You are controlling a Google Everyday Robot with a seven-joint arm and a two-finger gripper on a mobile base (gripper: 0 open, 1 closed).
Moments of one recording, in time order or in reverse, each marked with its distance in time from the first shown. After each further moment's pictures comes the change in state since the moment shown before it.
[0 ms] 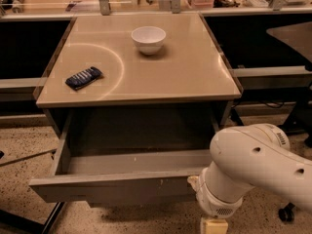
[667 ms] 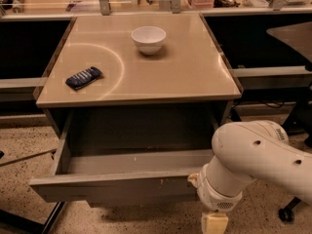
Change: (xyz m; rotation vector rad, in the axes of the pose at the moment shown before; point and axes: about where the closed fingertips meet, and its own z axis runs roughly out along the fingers) arm 0.003 -0.013 0.002 -0.001 -0.018 -0.012
